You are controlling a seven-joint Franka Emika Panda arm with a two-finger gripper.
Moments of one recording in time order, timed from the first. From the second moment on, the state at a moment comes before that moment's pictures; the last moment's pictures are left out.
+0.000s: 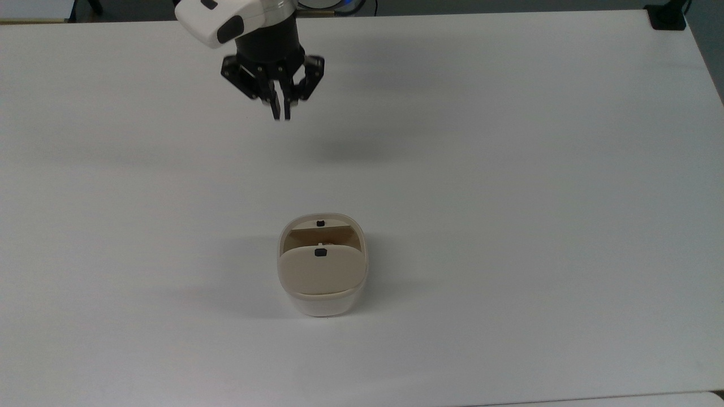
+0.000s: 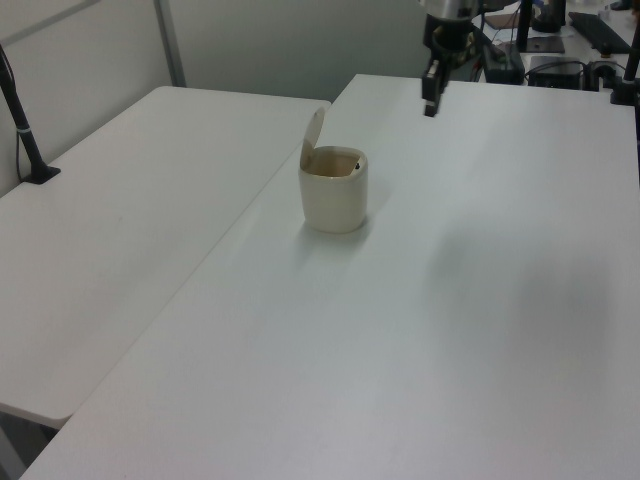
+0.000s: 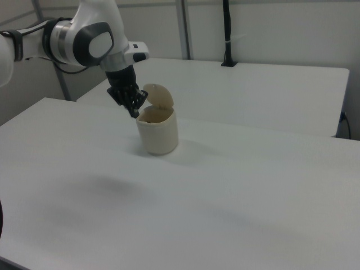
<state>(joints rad) 0.09 0.14 -0.10 -1.65 0.04 1.95 -0.03</state>
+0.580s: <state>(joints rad) 0.11 0.35 -0.09 -1.53 0.12 2.54 0.04</state>
